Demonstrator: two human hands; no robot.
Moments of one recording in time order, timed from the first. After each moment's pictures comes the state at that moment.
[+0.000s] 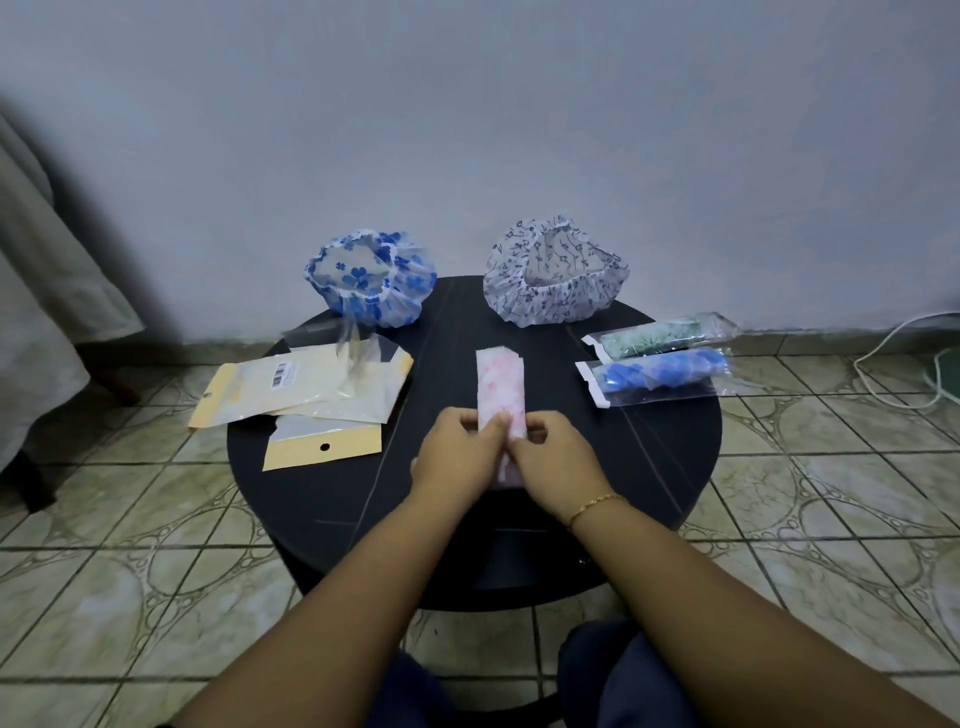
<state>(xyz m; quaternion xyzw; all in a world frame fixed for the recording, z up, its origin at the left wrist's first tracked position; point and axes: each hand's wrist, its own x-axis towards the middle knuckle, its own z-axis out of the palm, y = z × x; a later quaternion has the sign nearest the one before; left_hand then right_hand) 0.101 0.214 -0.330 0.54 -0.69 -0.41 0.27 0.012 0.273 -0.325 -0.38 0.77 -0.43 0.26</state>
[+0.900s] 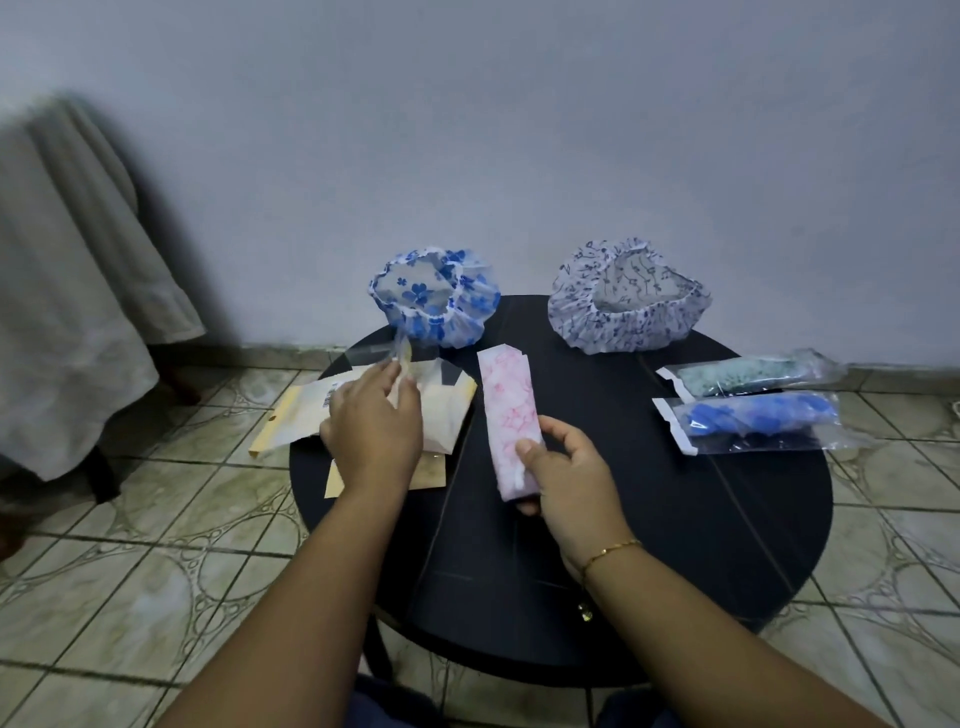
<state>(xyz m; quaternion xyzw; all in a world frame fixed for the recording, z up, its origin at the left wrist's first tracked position) 0.183 0.124 -0.309 0.61 -0.65 -0.13 0.43 0.055 0.227 -0.327 -0.32 0.56 -0.65 0.40</state>
